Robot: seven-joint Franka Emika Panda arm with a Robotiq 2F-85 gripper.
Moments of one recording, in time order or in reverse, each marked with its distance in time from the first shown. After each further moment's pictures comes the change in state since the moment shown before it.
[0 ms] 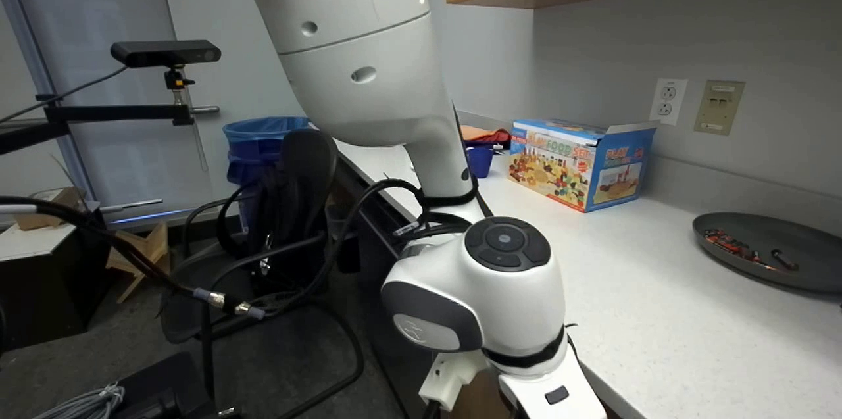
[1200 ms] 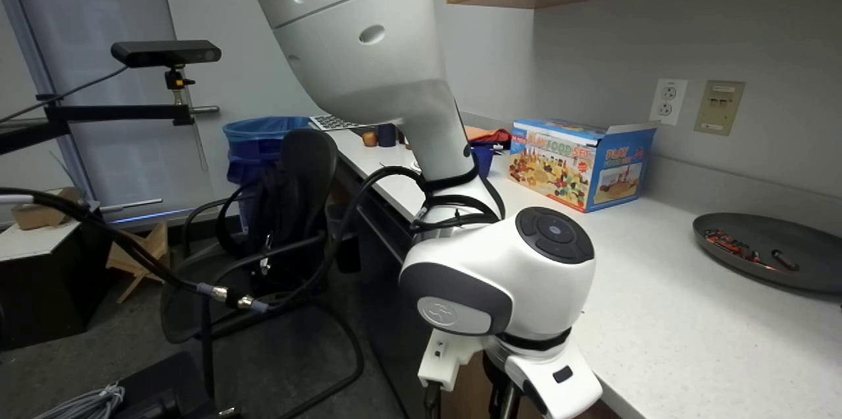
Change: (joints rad) arm 0.051 -0.045 -0.068 0.031 -0.137 -0.349 -0.007
